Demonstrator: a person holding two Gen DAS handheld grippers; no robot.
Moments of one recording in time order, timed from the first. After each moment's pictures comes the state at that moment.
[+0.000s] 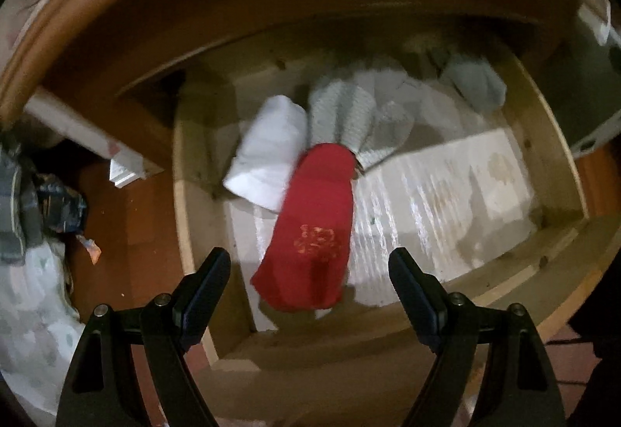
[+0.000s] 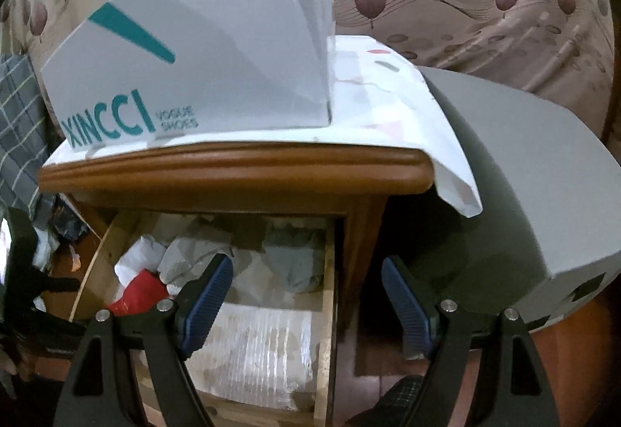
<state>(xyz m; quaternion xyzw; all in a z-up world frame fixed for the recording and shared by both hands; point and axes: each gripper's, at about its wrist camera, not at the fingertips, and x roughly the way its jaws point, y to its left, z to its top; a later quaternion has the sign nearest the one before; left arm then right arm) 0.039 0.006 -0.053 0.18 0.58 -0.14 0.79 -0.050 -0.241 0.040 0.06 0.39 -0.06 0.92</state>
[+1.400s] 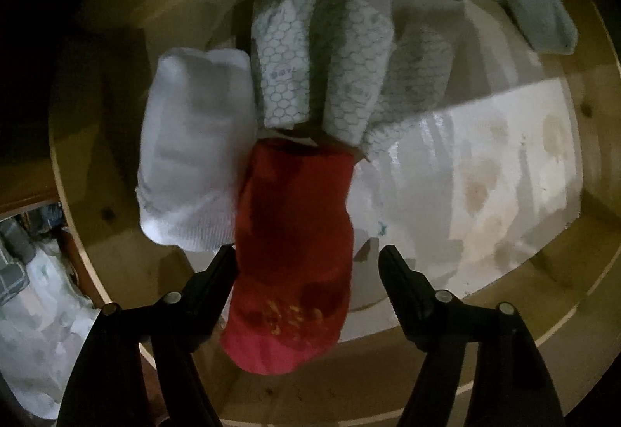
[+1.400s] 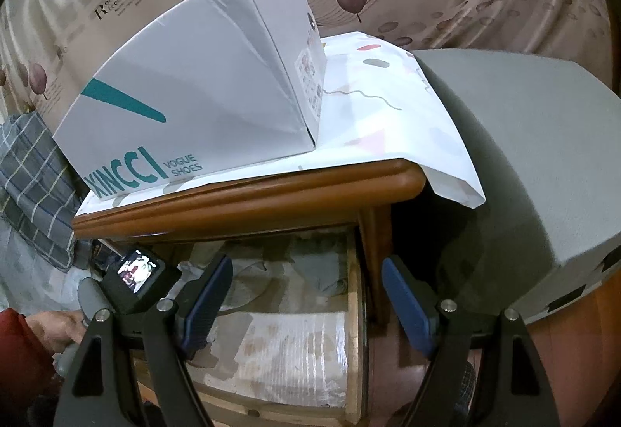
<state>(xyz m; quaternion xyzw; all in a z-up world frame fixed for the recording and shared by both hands) 0.110 -0.030 -0.138 0.23 0.72 -0.15 0.63 -0.050 -0.267 0.052 0.16 0.38 -0.02 0.91</state>
